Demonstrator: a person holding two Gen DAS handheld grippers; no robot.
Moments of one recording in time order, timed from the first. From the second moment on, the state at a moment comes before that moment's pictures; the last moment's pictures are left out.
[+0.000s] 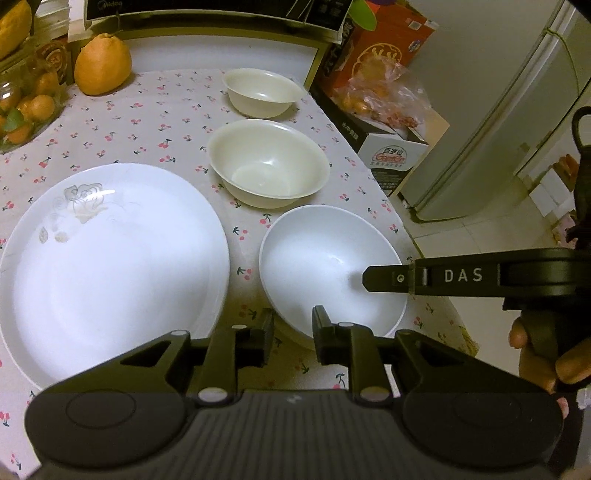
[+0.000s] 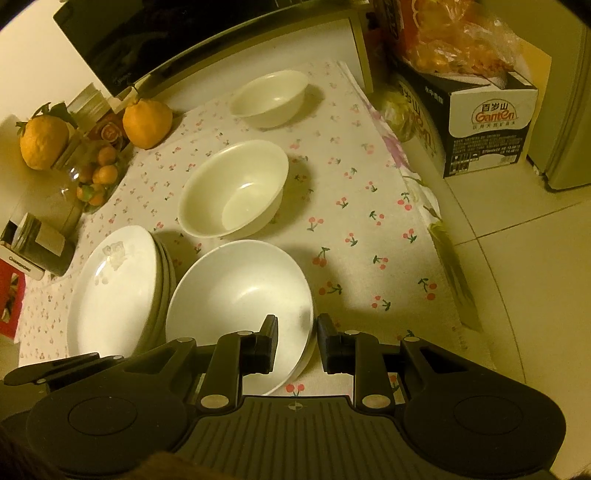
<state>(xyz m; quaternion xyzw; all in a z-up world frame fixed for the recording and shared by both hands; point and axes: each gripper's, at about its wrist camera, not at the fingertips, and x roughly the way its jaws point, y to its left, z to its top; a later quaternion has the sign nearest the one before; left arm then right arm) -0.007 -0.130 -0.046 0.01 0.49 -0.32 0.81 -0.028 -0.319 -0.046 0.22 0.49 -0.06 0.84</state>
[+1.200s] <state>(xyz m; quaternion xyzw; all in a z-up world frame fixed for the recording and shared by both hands) 0.005 -0.124 0.002 0.05 0.40 -0.33 0.85 -0.007 -0.351 -0.029 0.29 0.42 -0.05 0.86</state>
